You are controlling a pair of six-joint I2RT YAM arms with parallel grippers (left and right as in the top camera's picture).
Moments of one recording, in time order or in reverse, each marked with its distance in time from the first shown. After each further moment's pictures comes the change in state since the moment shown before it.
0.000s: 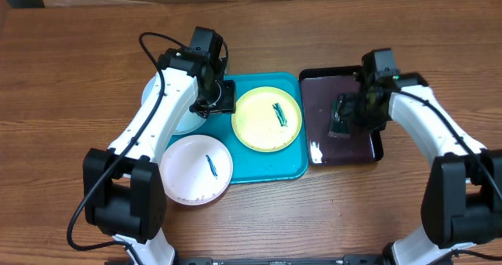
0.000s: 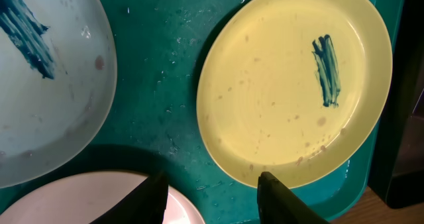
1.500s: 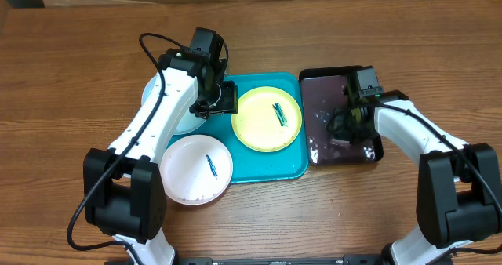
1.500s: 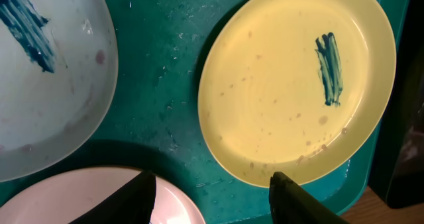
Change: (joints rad) left arm -0.002 0.000 -0.002 -0.008 -0.003 -0.014; right arm 0.066 0.012 -0.151 0.176 0.085 0.002
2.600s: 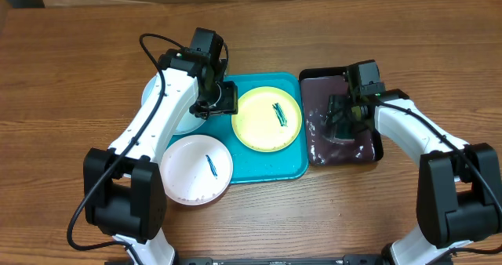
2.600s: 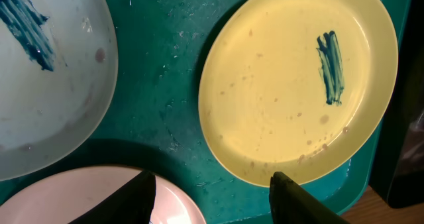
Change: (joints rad) left arm 0.000 0.000 -0.003 0.000 0.000 0.000; right arm -0.001 0.000 0.013 0.152 0.042 0.000
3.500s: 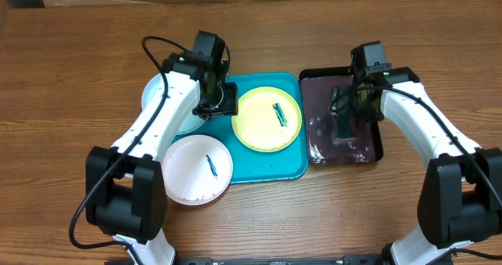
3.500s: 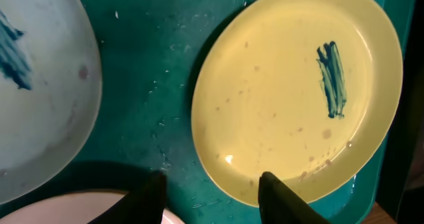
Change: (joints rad) left arm -0.014 0.000 -0.072 0.113 0.000 -0.009; right arm -0.012 -0.004 0.204 -0.354 -0.001 0.000
